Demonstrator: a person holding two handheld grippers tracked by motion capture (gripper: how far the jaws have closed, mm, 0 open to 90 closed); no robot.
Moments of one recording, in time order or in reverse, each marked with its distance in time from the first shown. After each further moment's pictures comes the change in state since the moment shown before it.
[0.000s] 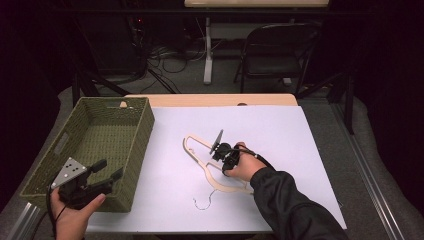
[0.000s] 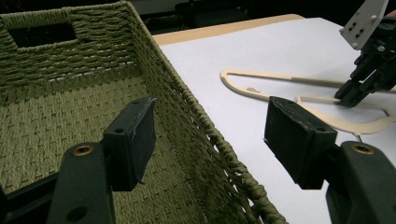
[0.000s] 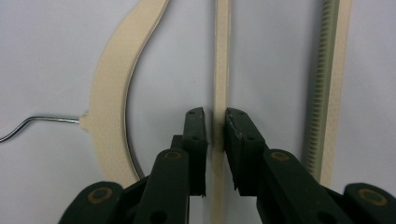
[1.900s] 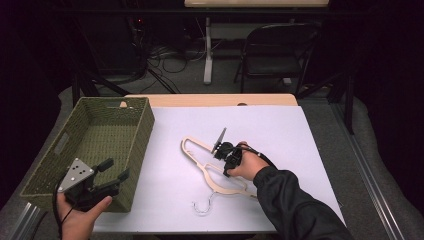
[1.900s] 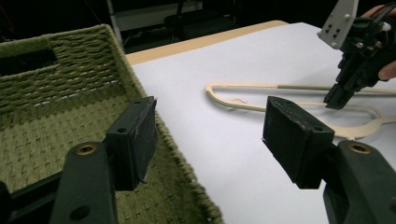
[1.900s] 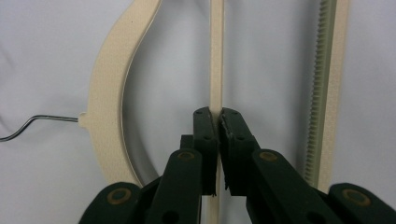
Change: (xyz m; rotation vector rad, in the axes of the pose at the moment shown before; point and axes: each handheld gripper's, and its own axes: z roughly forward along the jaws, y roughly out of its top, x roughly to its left) left arm -0.027 0.009 0.000 -0.037 -0.032 0.077; right arm -0.003 -0.005 -0.011 -0.010 0.100 0.001
